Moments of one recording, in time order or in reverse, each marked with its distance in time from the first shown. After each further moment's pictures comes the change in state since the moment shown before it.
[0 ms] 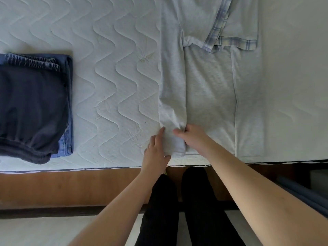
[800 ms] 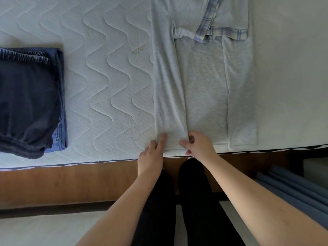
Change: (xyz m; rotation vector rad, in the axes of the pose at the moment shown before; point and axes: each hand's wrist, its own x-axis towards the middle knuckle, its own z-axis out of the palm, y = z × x) left_hand -0.027 -0.009 0.026 0.557 0.037 0.017; right_hand -0.030 0.070 0.000 -0.119 0.155 -0.043
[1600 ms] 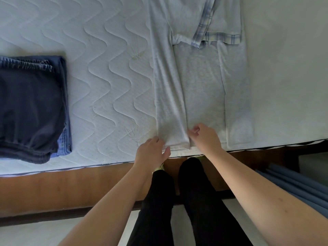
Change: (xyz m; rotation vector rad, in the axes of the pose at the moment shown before) left_hand 0.022 -0.019 -0.031 -0.081 0.005 0.230; right_hand 0.002 -0.023 -0.021 -0.267 0.210 0.004
